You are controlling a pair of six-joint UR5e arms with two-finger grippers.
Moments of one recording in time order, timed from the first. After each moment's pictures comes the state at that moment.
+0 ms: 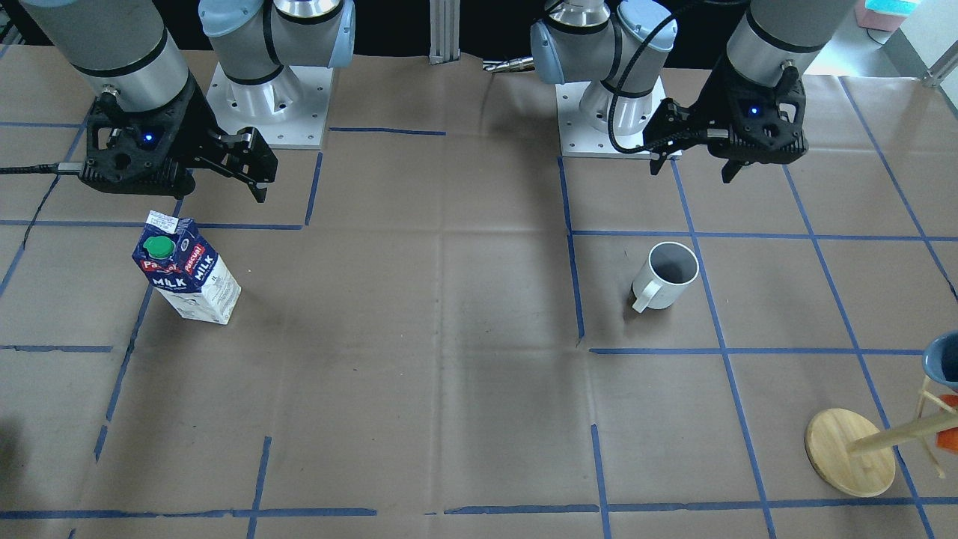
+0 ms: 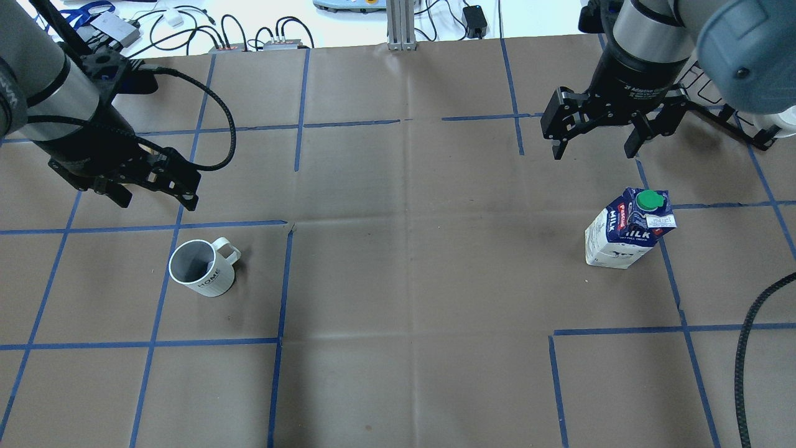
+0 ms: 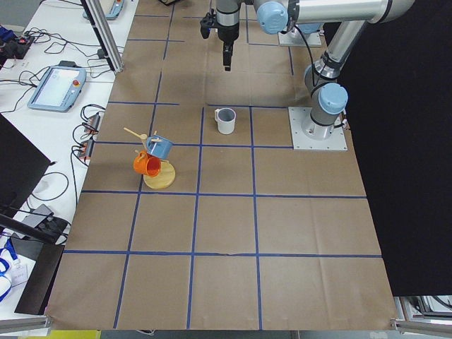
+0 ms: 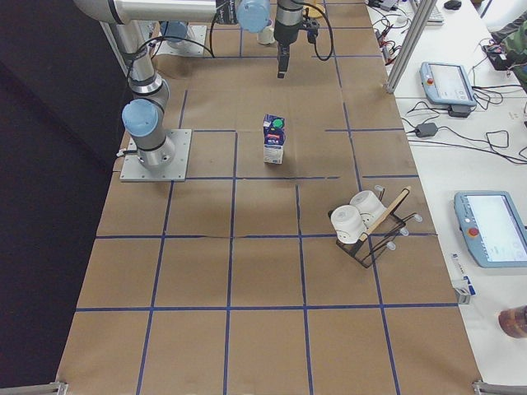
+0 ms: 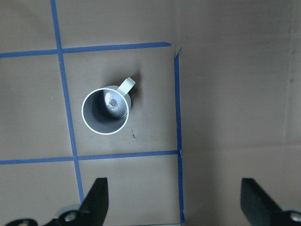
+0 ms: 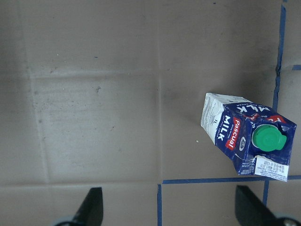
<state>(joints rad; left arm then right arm) -1.37 -1.43 -1.78 -1.55 1.58 0.32 1.56 -1.55 1.57 -1.52 -1.57 0.01</state>
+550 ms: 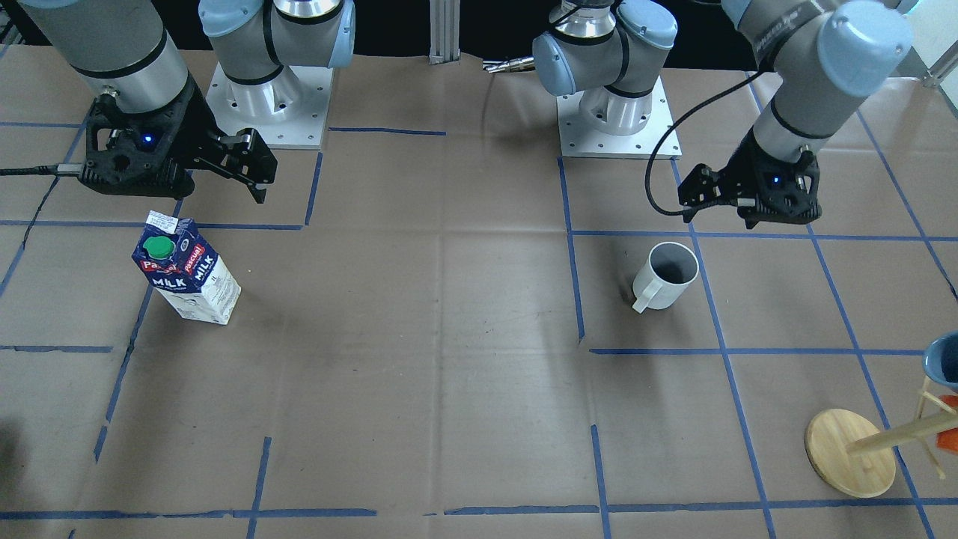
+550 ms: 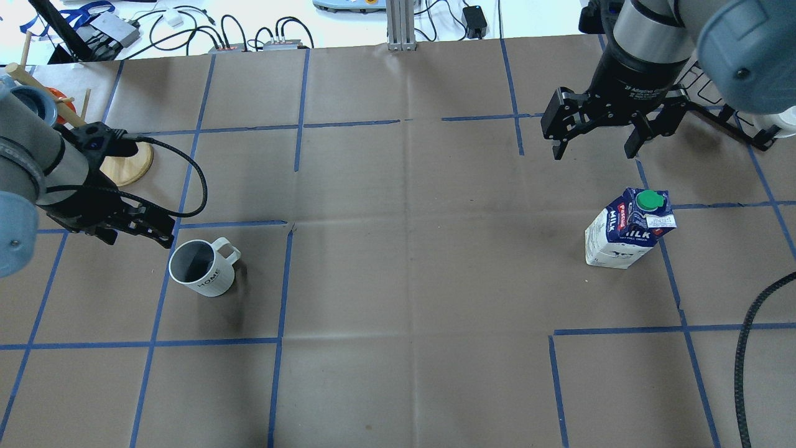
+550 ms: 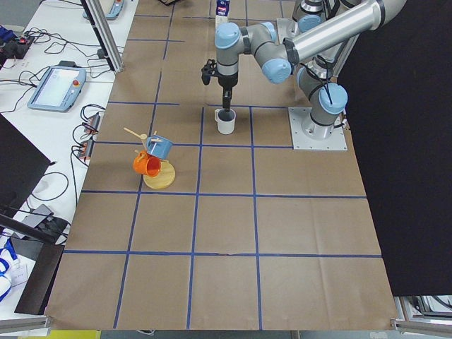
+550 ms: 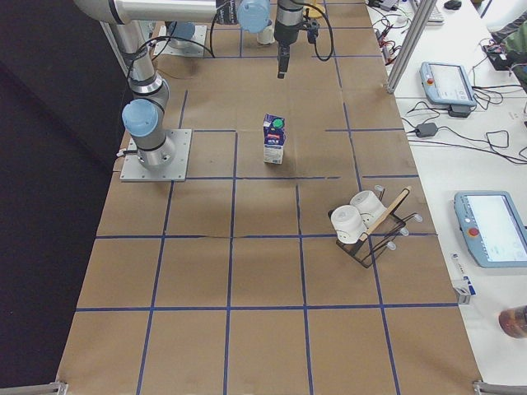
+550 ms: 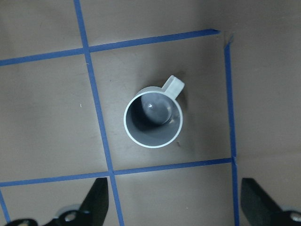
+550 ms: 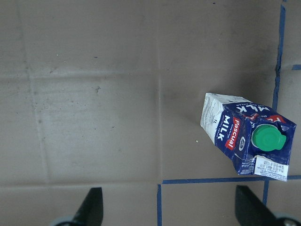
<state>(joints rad) -1.19 -1.50 -2.06 -1.18 1.60 0.48 1.56 -1.55 1.57 -1.52 -1.57 0.01</state>
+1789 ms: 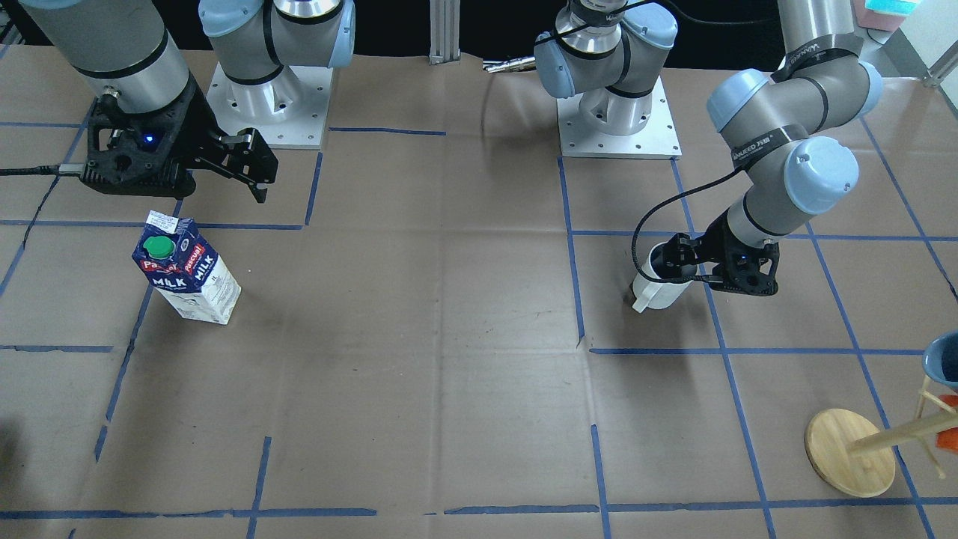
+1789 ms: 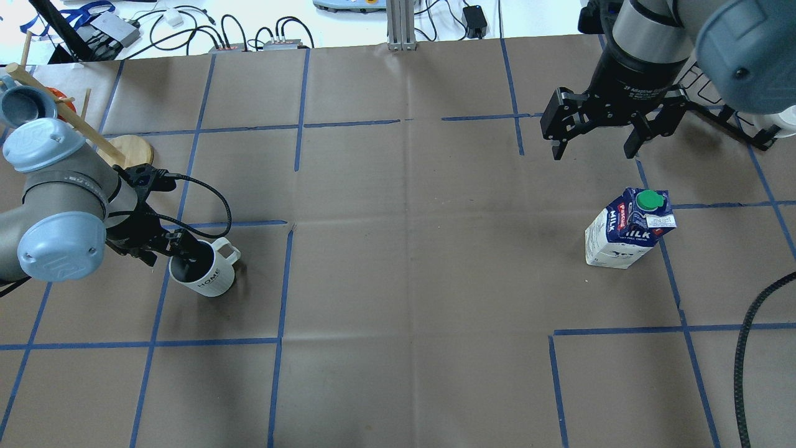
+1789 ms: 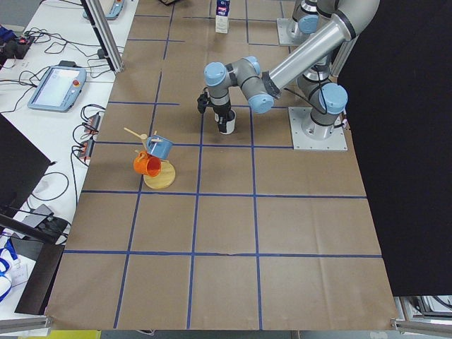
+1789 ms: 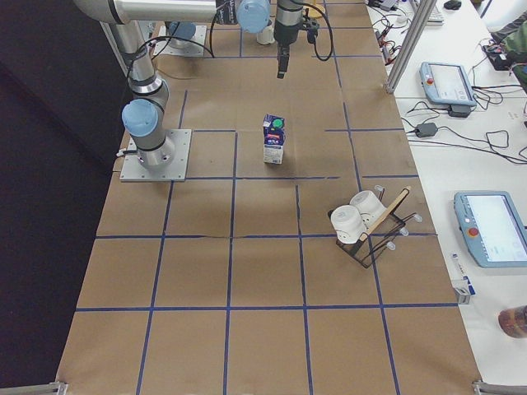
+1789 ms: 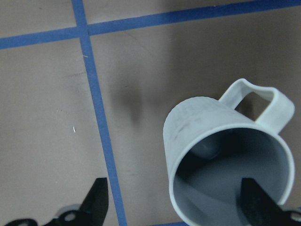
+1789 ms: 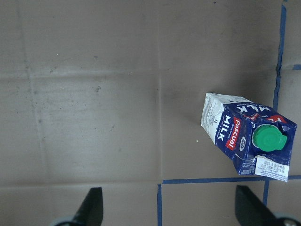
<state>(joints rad) -1.18 -1.71 -2.10 -1.06 1.59 0.49 1.56 -1.55 1.57 -1.52 -1.57 0.01</state>
